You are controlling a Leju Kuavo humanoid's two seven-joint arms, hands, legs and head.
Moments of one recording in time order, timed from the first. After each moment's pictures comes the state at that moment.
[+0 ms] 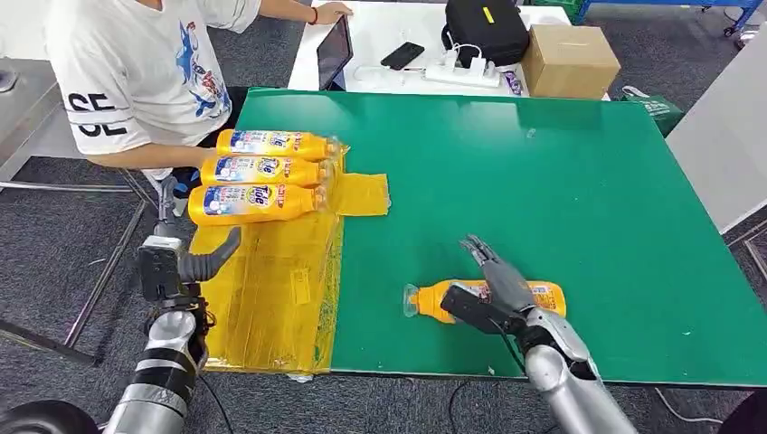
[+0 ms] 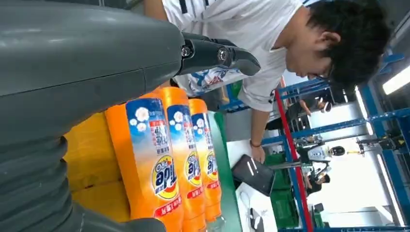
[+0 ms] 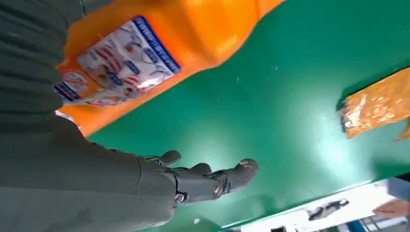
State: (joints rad) left arm -0.37 -0.12 0.10 -1.01 -0.25 0.33 -0.65; right arm -0.21 -0.23 0.37 -1.31 0.66 -0.02 -0.16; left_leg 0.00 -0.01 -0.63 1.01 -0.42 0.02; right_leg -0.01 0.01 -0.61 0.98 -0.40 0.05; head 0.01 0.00
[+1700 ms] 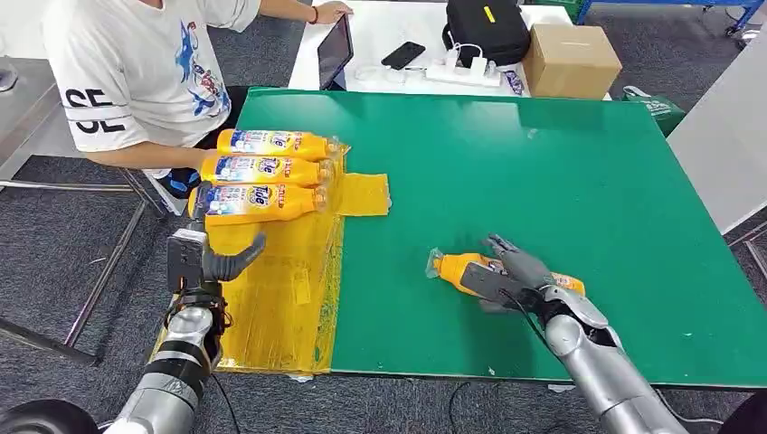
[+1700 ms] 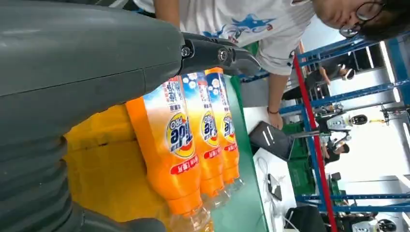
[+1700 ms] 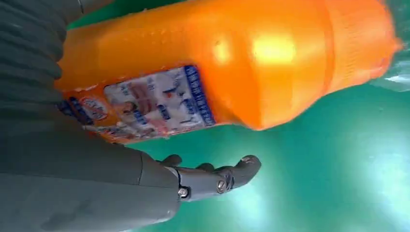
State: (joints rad) left arm -0.42 -0.13 0.06 -0.88 -0.24 0.28 -0.63; right arm -0.35 -0.32 0.42 -1.12 0.63 0.08 -0.09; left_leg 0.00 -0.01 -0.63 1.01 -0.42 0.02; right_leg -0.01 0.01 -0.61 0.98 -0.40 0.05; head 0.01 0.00
